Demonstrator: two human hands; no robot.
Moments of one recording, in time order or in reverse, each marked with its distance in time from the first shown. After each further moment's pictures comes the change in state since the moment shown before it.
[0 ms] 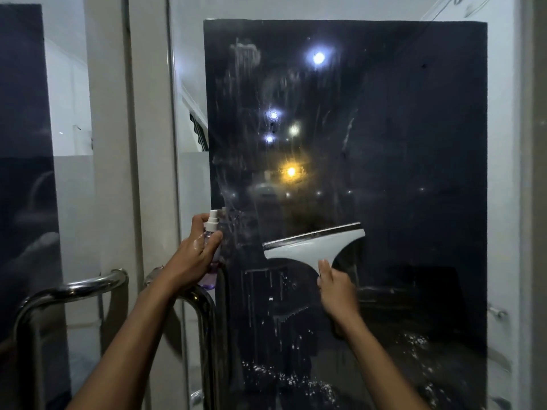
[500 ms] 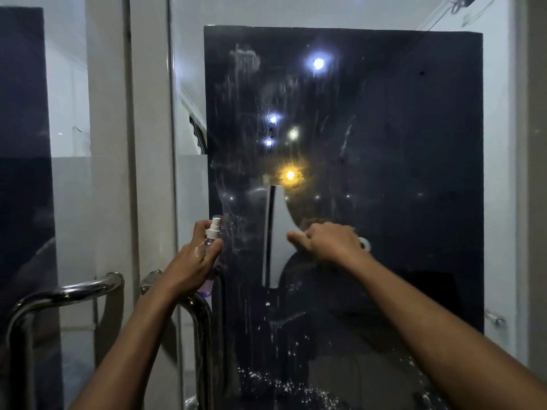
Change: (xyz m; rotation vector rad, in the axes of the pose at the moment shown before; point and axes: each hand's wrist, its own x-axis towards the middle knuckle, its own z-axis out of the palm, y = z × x) left_hand 0.003 -0.008 0.008 0.110 0.010 0.033; right_hand 0.080 -0.088 -0.031 -1.045 -0.250 -0.461
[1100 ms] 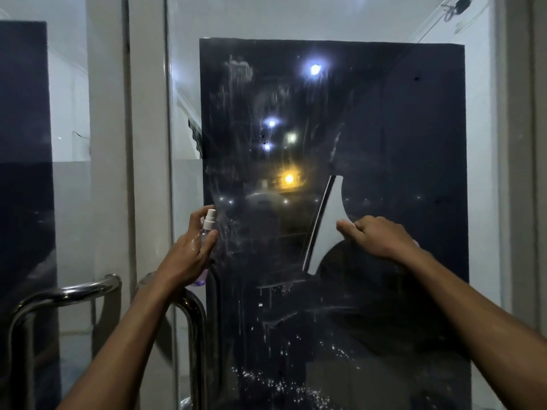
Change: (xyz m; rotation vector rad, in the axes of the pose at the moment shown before) left_hand 0.005 0.020 -0.006 0.010 0.101 0.073; right_hand -0.039 0.100 -0.031 0.128 0.071 0.125
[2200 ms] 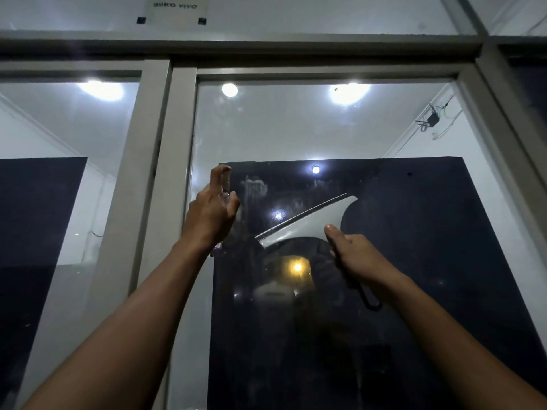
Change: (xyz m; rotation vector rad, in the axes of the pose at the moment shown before) left_hand 0.226 0.117 -0.099 0.253 0.539 0.320; right_hand 0.083 -0.120 -0.116 0.928 0.268 -0.087
